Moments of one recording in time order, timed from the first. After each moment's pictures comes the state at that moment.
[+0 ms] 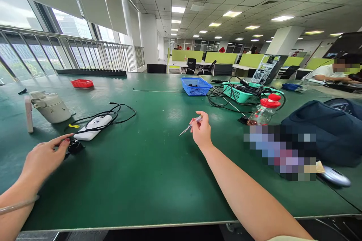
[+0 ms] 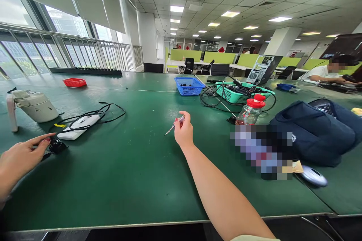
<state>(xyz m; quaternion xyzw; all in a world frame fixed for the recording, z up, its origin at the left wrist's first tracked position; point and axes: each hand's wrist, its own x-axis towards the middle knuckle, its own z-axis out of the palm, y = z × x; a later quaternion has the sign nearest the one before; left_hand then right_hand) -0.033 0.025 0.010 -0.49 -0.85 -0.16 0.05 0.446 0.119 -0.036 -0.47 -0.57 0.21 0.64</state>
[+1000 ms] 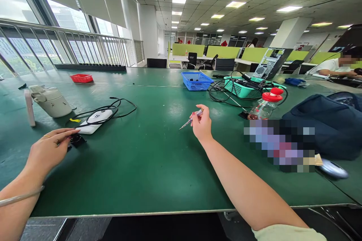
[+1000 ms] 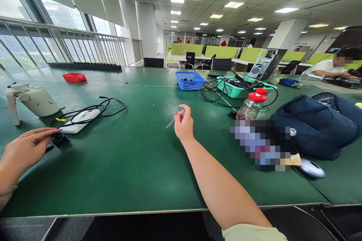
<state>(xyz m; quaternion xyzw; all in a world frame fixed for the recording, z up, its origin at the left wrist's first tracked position) -0.043 0.023 -0.009 -0.58 -0.77 -0.23 0.12 0.447 0.116 -0.033 -0.46 -0.59 0.20 0.64</state>
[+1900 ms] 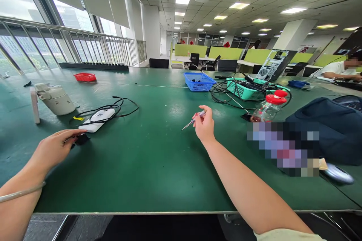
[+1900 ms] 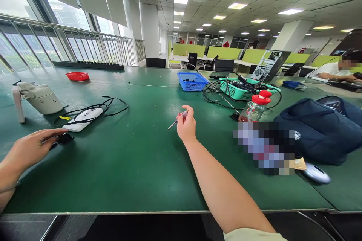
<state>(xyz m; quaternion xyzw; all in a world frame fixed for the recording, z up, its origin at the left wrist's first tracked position) -0.044 0.023 -0.006 -0.62 -0.76 -0.17 0.08 0.447 0.114 -0.032 -0.46 -0.58 0.20 0.64</state>
